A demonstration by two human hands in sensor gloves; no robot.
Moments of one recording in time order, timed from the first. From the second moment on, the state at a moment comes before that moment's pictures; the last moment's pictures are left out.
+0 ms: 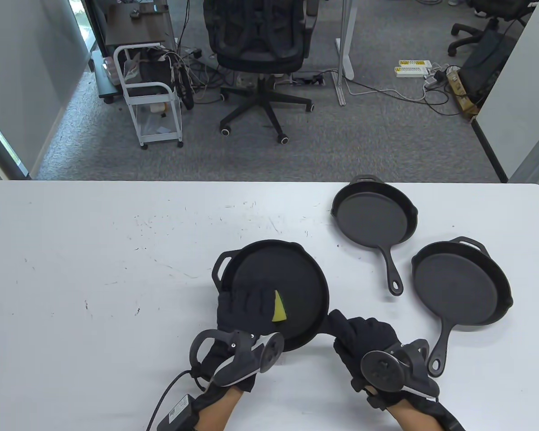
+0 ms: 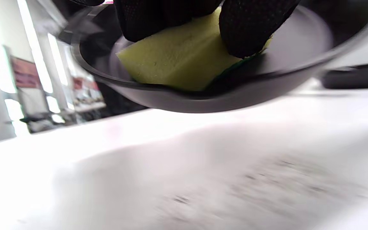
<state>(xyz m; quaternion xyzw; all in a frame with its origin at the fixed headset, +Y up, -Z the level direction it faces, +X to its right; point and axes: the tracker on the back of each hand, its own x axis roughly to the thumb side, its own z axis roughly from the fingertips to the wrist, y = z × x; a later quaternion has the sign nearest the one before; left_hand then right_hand) -0.062 -0.708 -0.264 0.04 -0.17 -0.07 0.98 0.181 -0.708 -0.242 0.23 -0.10 0.96 0.09</state>
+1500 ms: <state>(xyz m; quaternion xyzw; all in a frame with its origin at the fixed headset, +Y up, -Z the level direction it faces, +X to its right) -0.084 -0.690 -0.288 0.06 -0.09 -0.06 0.99 0.176 -0.699 -0.224 0.24 -0.15 0.96 0.06</state>
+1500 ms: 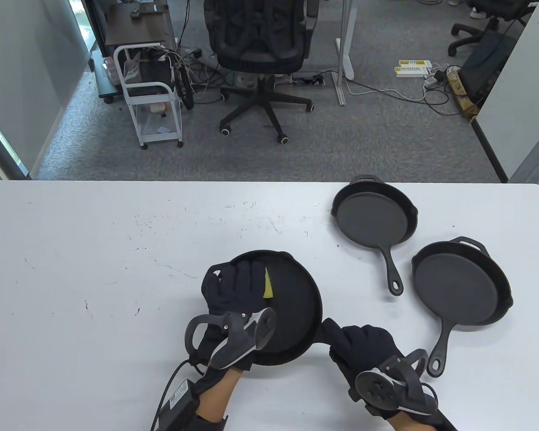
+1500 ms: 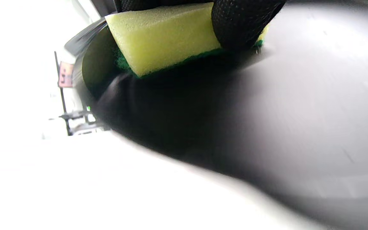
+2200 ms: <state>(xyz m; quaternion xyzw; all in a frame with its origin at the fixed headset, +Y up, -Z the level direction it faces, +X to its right) -0.079 -0.678 -0.279 0.16 -0.10 -0.07 0.98 0.161 -0.698 -0.212 0.28 -0.19 0.94 0.02</state>
